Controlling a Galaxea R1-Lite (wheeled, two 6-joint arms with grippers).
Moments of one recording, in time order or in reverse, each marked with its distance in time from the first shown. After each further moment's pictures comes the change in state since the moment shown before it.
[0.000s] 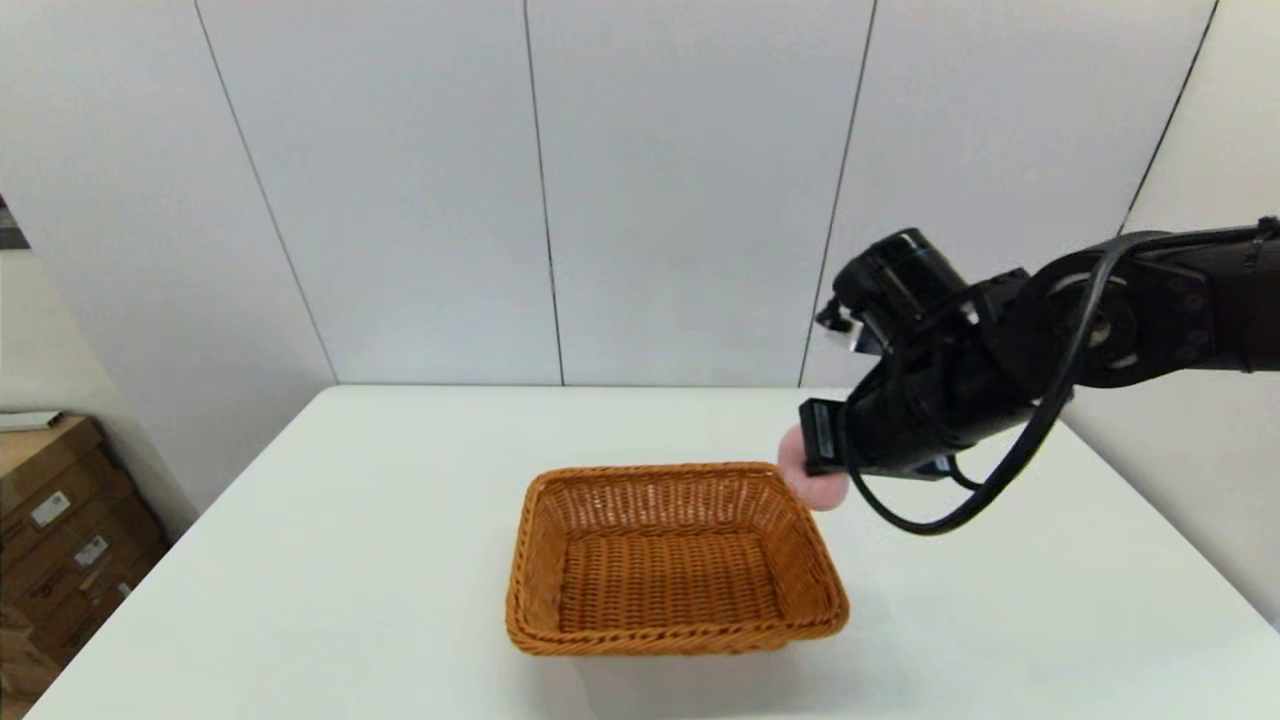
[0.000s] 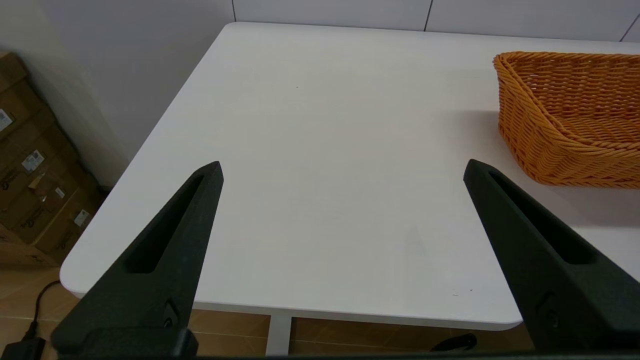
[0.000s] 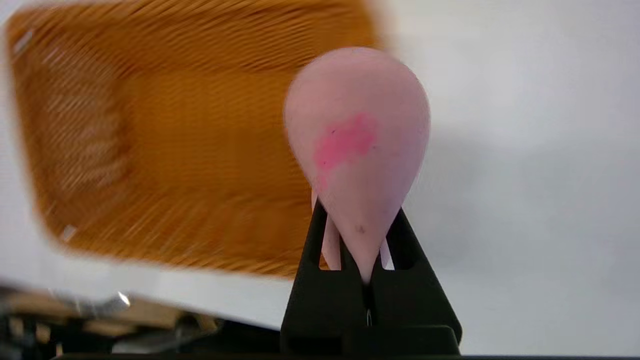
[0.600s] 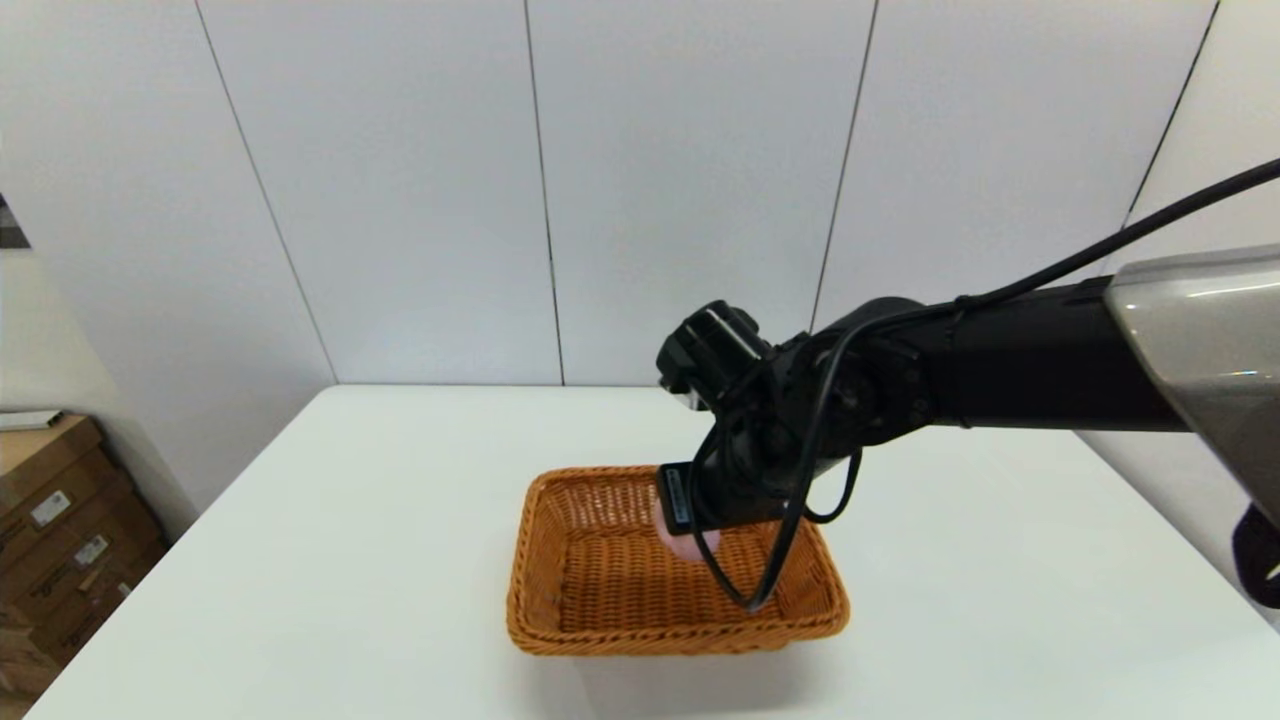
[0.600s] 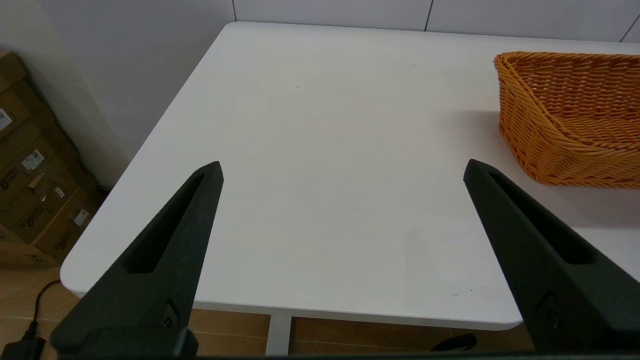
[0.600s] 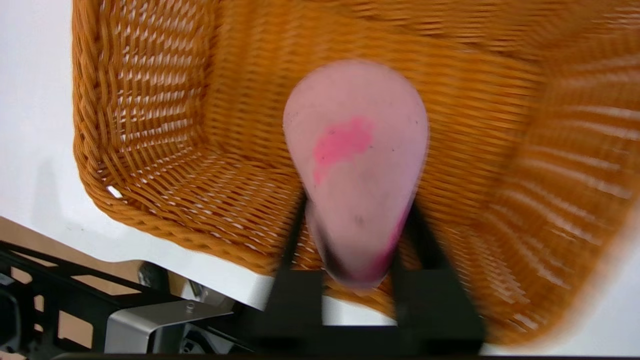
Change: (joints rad) left arm 0.000 0.000 0.000 0.000 0.000 0.000; right arm 0.207 0.253 -0.213 0.033 0.006 -0.012
